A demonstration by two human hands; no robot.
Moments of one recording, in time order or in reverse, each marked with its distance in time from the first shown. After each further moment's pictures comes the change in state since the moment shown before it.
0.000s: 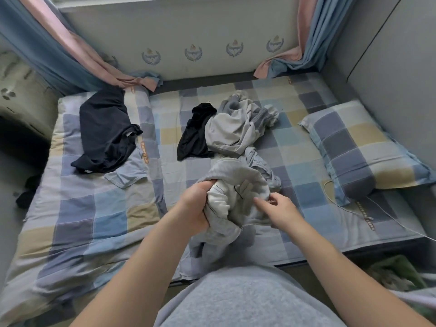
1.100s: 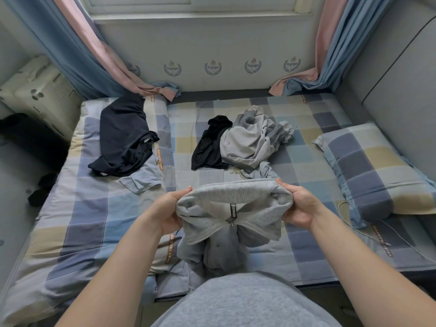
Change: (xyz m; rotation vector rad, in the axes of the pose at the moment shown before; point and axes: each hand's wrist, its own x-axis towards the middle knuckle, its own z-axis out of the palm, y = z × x) left_hand 0.029 0.038 -0.145 0.042 -0.116 0.088; right_hand 0.032 -0.069 0.006 0.957 -0.423 0.233
